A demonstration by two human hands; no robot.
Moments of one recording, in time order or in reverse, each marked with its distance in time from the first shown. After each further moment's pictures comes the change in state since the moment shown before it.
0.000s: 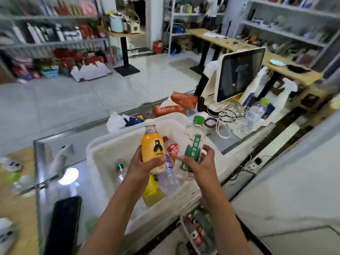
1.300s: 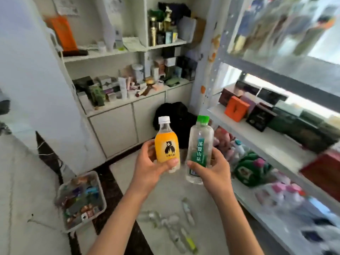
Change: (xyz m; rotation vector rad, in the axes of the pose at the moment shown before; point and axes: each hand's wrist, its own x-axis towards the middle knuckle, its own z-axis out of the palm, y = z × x) left_hand -0.537 -0.180 0.107 0.514 -1.523 -0.120; right_hand -0.711 0.153 -0.085 0.013 1.675 -0.048
